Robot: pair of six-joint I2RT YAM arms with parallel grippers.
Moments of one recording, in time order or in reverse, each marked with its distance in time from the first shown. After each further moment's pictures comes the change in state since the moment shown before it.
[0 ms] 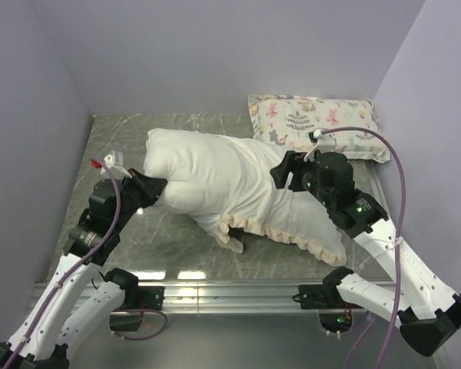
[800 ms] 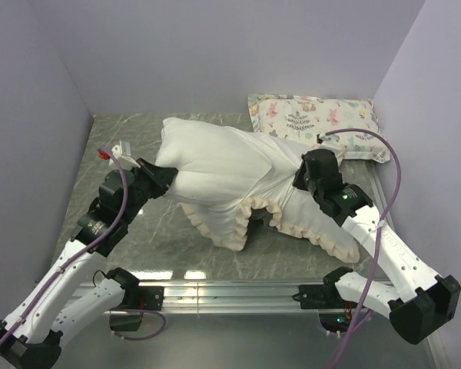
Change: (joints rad) left arm -0.119 0.090 0.022 0.101 -0.116 -0.103; right arm -0.055 0.124 -0.027 -0.064 0.282 0.093
